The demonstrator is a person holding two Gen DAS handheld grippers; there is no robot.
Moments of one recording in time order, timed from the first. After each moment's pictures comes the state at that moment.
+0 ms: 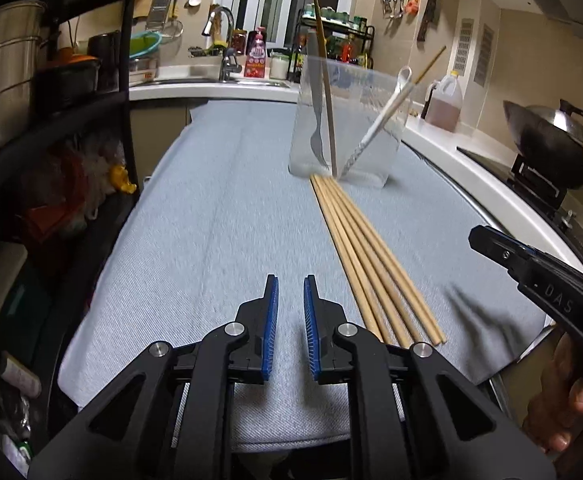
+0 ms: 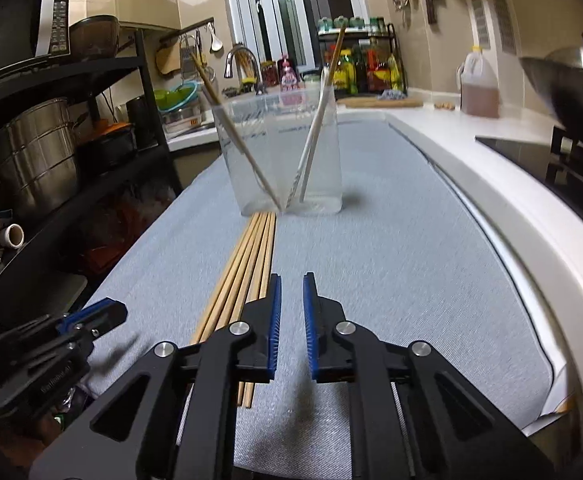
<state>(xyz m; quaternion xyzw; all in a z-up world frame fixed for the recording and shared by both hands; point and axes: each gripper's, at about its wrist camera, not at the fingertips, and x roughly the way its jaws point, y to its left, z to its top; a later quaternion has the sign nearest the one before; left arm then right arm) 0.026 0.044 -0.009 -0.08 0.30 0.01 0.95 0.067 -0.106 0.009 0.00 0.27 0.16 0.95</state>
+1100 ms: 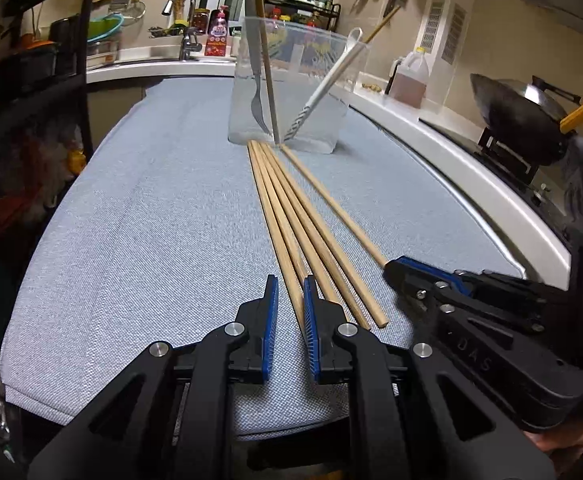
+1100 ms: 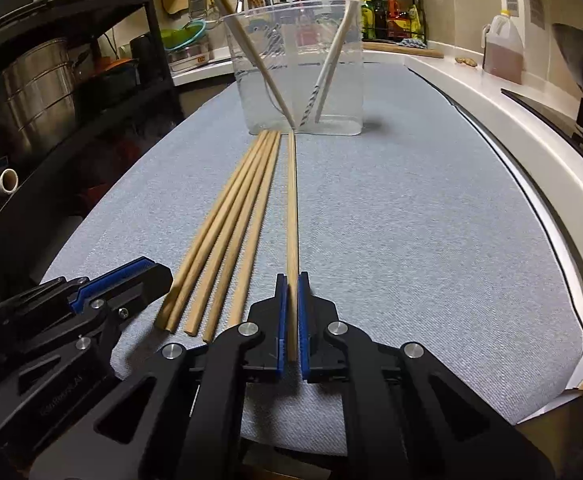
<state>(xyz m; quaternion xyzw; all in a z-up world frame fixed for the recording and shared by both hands) 0.036 0.005 -0.027 -0.09 0.33 -0.05 0.94 0.068 -0.093 -0.029 -0.04 0.36 0.17 0.92</state>
